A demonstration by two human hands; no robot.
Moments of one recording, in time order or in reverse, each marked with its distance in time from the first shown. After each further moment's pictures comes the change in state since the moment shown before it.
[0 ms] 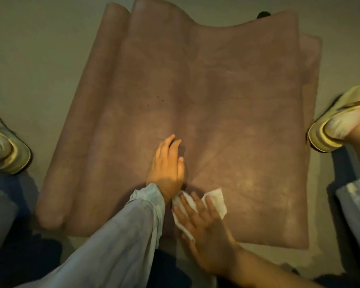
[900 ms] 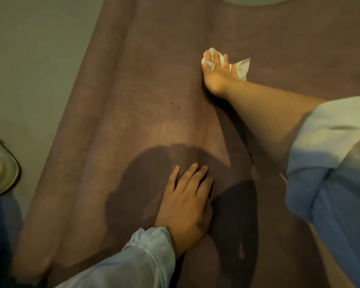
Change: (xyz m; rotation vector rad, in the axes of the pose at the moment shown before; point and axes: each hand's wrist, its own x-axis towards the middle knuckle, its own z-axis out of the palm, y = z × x) left_hand 0.008 -0.010 0.007 0.416 -0.076 0.300; right_hand 0.320 0.179 -0.145 0.396 0.167 0.429
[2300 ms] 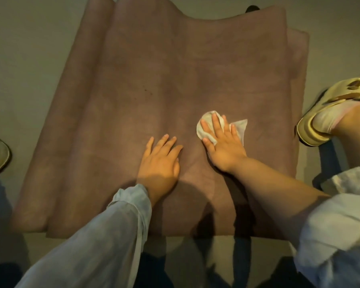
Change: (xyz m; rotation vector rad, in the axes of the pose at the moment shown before) left_hand -0.003 0.006 -0.001 -0.022 0.027 -0.043; right_hand -0.227 0.086 0.048 -0.227 0.063 -0.102
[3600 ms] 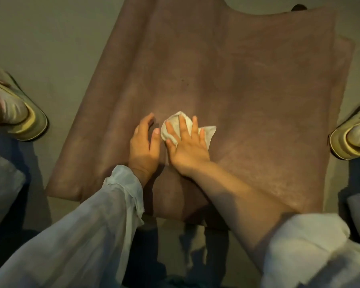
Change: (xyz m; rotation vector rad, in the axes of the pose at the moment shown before) left_hand -0.027 -0.070 -0.024 -0.737 0.399 -0.460; right_hand 0.002 -0.155 0.021 0.099 -0.146 -0.117
